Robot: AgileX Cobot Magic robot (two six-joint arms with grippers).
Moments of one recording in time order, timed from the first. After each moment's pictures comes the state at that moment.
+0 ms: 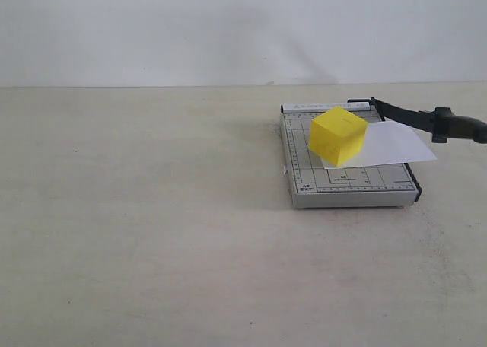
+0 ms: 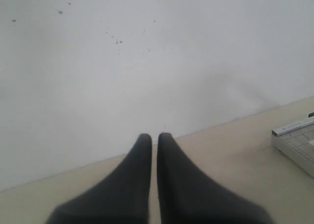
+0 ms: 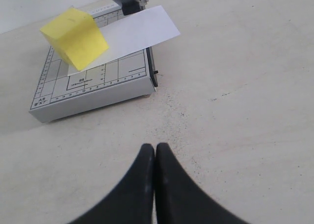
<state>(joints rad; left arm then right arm) -0.24 0.56 -0.54 0.23 0.17 -0.05 0.08 0.43 0.00 0.09 0.11 0.24</state>
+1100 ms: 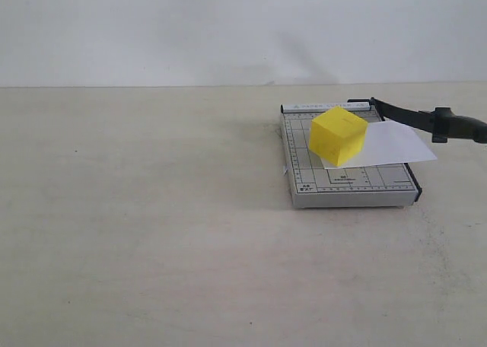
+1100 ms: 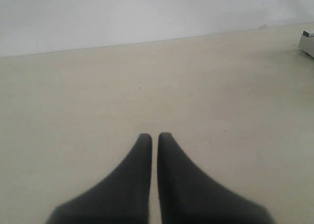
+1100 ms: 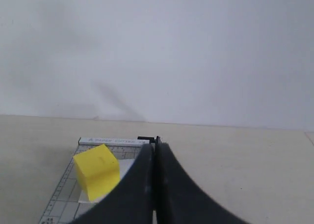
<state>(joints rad) -0.24 0.11 0.00 0.59 0.30 -0.54 0.08 0.48 -0.44 0.08 0.17 -0.08</state>
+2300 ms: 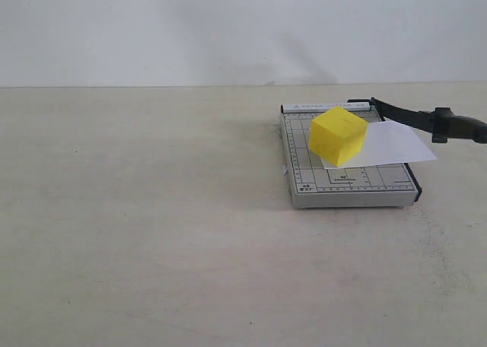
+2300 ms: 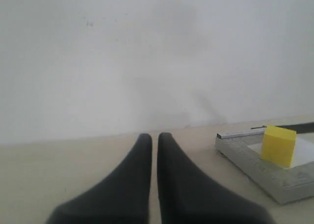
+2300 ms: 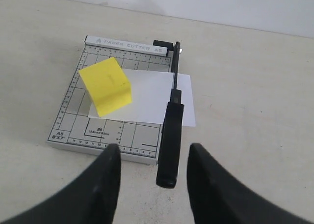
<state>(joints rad) -0.24 0.11 0.00 0.46 -0.11 -0.54 0.08 0.99 -0.92 0.12 0.68 -0.18</state>
